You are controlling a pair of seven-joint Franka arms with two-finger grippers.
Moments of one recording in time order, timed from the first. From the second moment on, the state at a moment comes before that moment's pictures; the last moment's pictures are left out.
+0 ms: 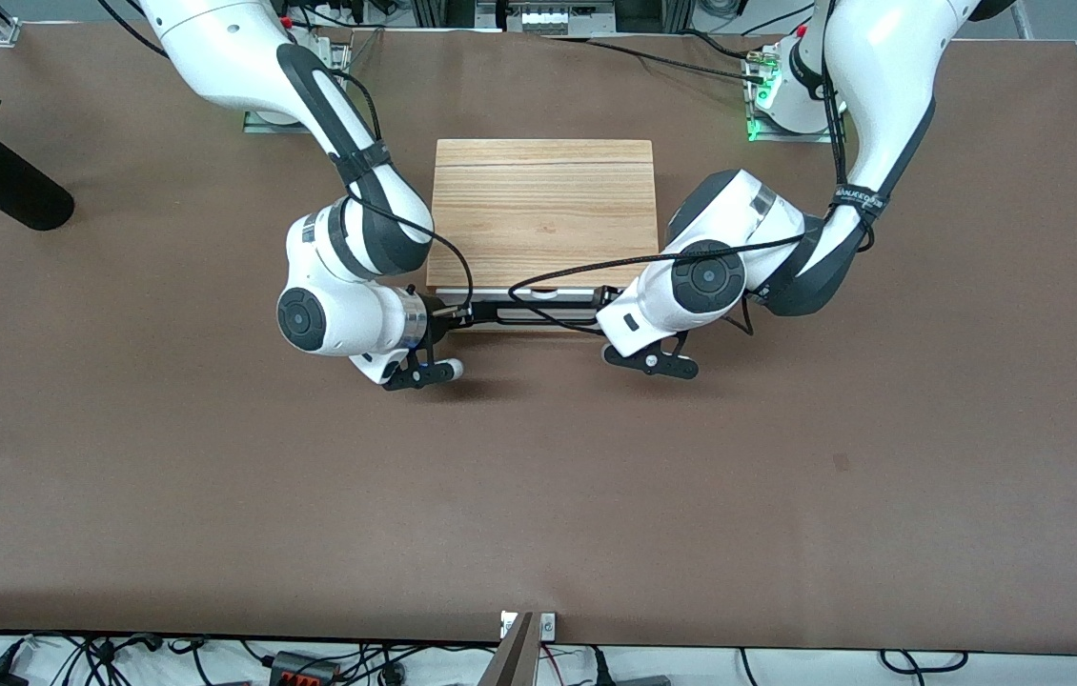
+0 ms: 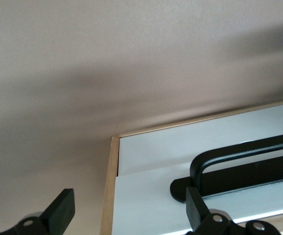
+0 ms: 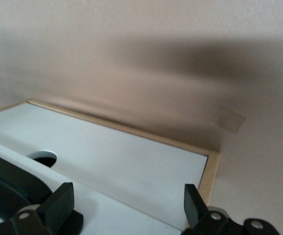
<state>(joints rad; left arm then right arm) -0.15 0.60 -0.49 -1.51 0.06 1.85 -0.45 0.50 0.62 0.00 -1.61 0.61 2.04 0.04</state>
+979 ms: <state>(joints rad) -0.11 0.59 -0.50 -1.52 0.06 1.86 -0.45 0.50 0.60 -0.02 -1.59 0.56 2.04 0.04</state>
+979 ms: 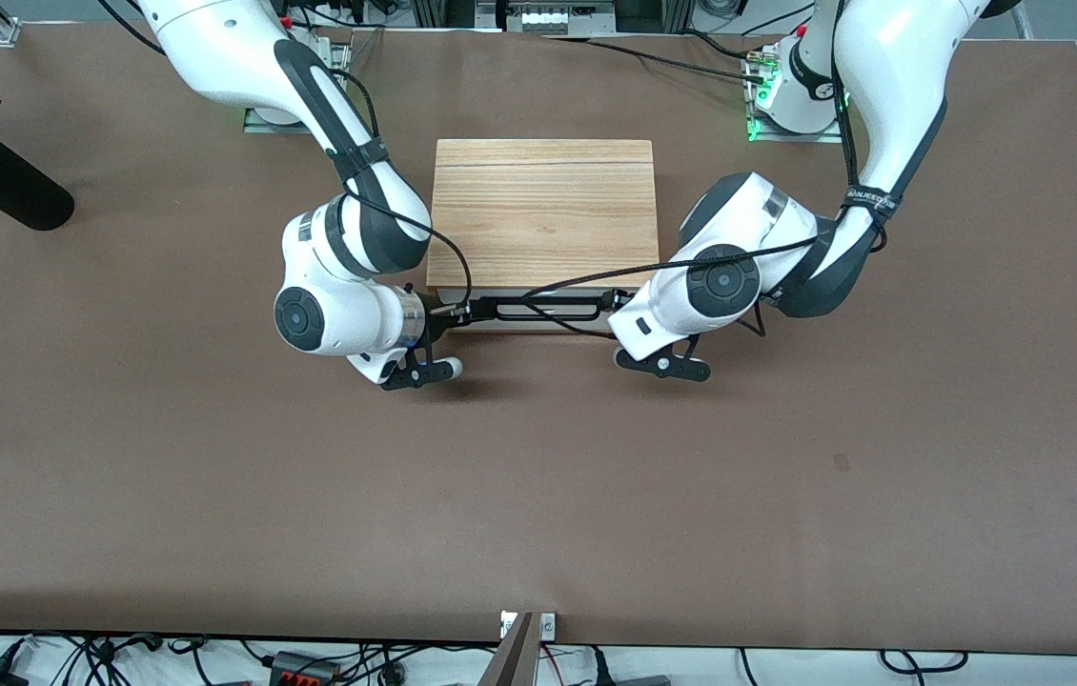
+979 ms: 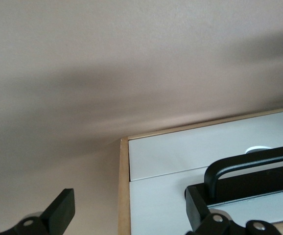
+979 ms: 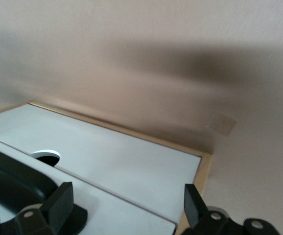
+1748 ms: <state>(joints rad) -0.07 0.55 -0.46 -1.47 0.06 1.87 -0.45 0.50 0.43 -0.14 -1.56 0.15 1.90 0.04</state>
